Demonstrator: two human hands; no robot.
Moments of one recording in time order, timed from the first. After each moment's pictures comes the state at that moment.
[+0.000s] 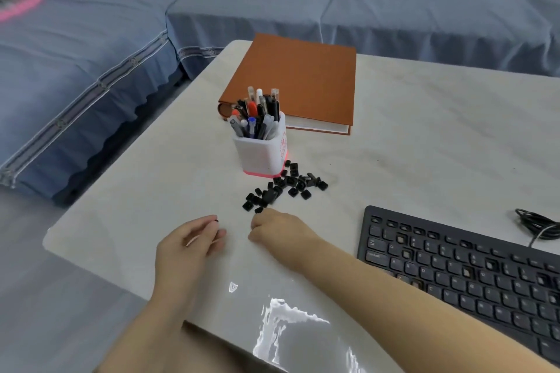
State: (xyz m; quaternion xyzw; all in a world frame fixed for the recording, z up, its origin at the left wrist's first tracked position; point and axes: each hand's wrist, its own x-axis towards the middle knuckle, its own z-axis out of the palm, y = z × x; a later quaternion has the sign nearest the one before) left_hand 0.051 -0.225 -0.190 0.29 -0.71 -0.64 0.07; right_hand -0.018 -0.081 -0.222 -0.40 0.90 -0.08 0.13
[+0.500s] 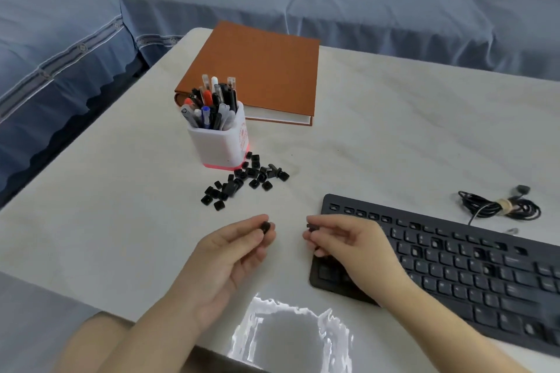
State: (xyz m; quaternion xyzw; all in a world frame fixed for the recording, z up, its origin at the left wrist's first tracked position) left_hand 0.056 -0.141 -0.159 0.25 -0.48 -0.82 -0.17; right_hand 0.049 0.036 -0.169 0.07 0.71 -0.68 0.14
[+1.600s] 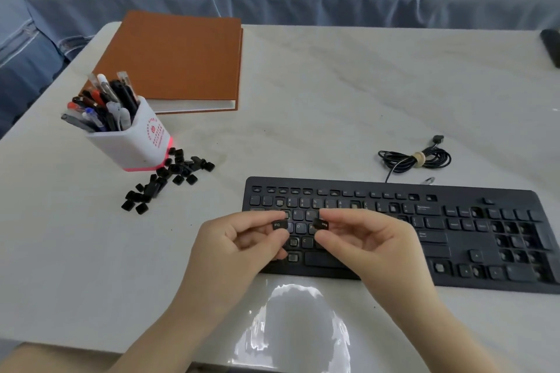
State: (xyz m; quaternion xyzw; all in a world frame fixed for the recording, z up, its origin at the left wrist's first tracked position) left_hand 0.079 -0.027 -0.130 0.03 -0.74 -0.66 -0.14; right_hand 0.112 0.128 -0.140 0.13 0.67 -0.73 -0.04
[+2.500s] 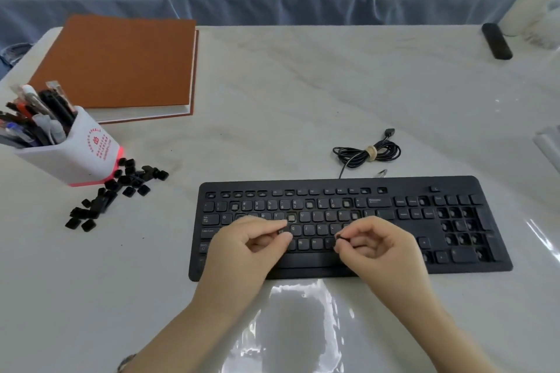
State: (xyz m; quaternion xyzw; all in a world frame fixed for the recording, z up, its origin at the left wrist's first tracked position) left_hand 0.080 0.027 -0.175 -0.06 -0.80 -0.58 -0.14; right_hand 0.138 0.193 -0.184 0.23 0.74 -0.62 -0.07
